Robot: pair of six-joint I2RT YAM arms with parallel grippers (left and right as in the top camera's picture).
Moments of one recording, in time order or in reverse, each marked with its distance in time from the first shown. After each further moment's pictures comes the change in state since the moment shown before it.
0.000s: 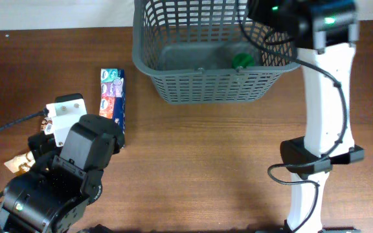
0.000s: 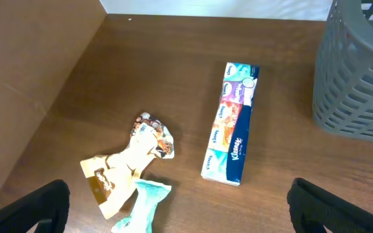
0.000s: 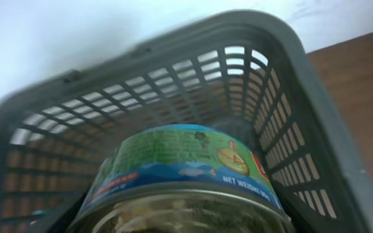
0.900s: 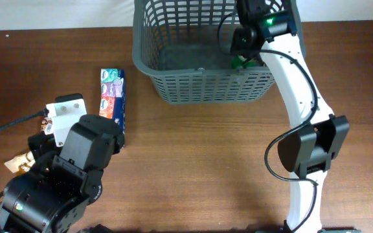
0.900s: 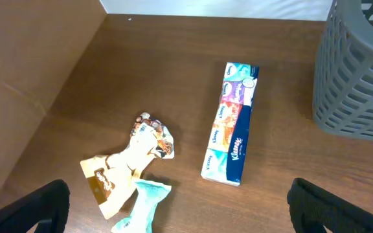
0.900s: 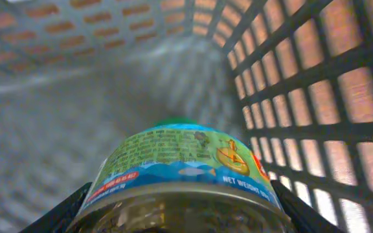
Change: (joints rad) left arm 0.000 0.000 0.000 0.000 0.000 0.000; right arm 0.014 0.011 -0.613 0.253 0.061 -0.050
